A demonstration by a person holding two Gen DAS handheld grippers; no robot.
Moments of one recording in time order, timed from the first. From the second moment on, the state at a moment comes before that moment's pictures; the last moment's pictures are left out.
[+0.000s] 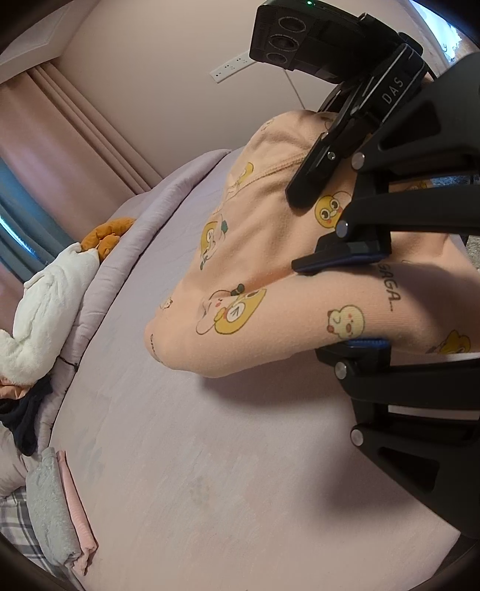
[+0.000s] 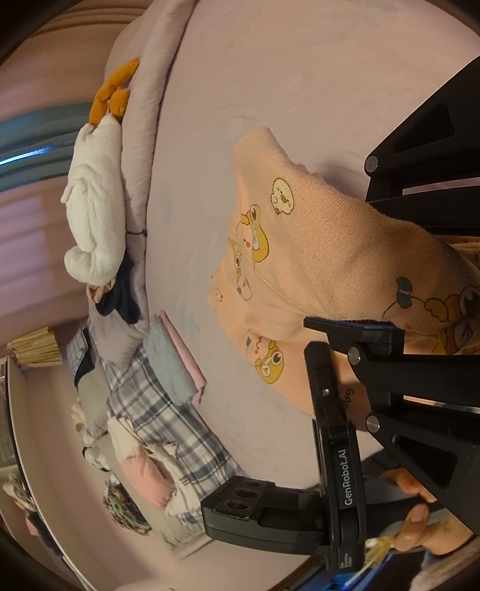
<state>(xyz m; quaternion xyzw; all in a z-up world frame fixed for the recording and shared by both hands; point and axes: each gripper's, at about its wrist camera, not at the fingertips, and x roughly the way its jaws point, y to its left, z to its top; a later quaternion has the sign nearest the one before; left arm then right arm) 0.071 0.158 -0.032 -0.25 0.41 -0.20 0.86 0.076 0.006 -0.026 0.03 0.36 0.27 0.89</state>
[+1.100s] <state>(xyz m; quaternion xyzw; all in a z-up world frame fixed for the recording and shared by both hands) 0.146 0.176 -0.034 -0.24 0.41 -0.18 0.86 0.141 0.024 -0.025 0.01 0.35 0.27 0.89</state>
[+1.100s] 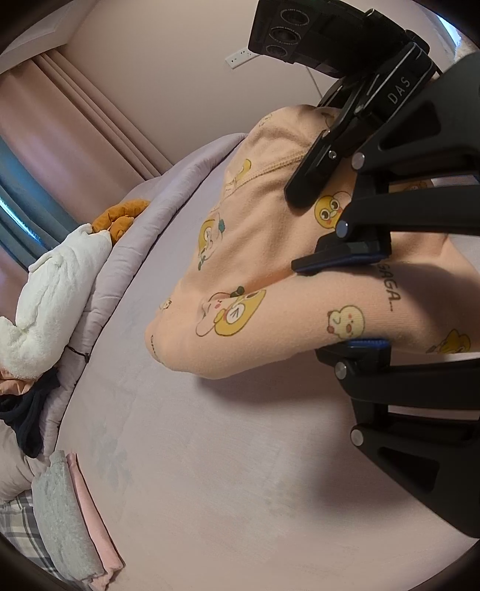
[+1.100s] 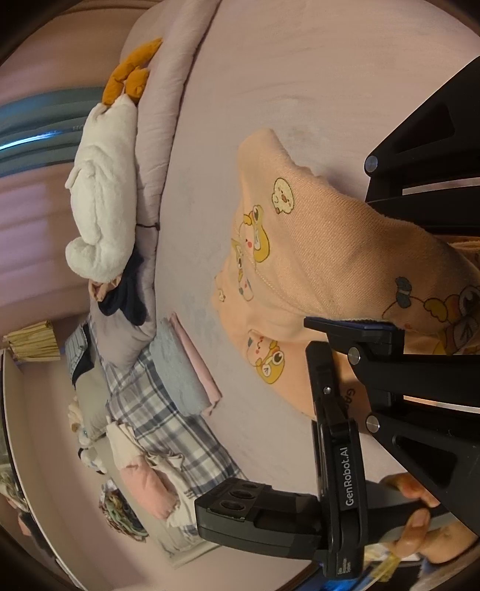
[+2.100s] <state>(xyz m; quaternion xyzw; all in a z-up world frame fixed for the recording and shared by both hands) 0.221 0.148 -0.043 -0.22 0.43 -0.20 0.86 0.205 -0.003 -0.037 0.02 0.35 0.24 0.90</state>
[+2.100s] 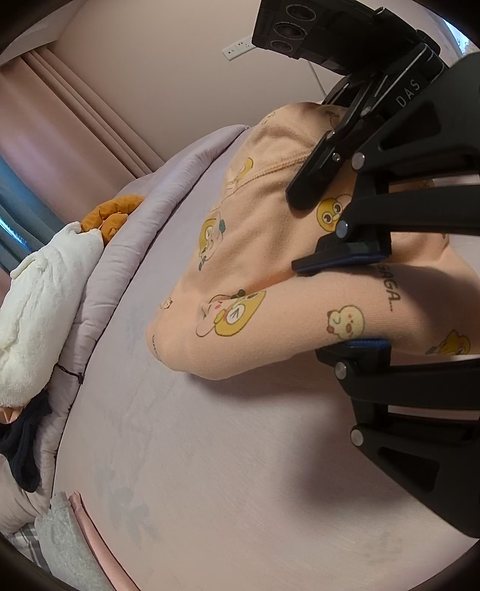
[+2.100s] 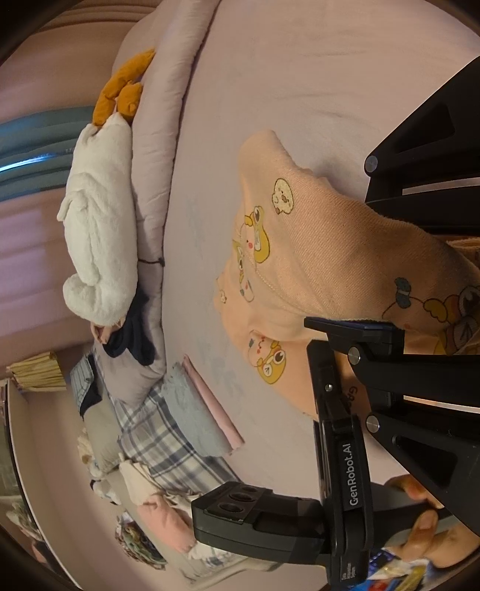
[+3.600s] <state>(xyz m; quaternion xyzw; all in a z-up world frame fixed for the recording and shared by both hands) 0.246 0.135 -0.052 -0.20 0.44 -0.18 0.86 0.234 -0.015 -0.054 0.04 0.36 0.23 0.90</state>
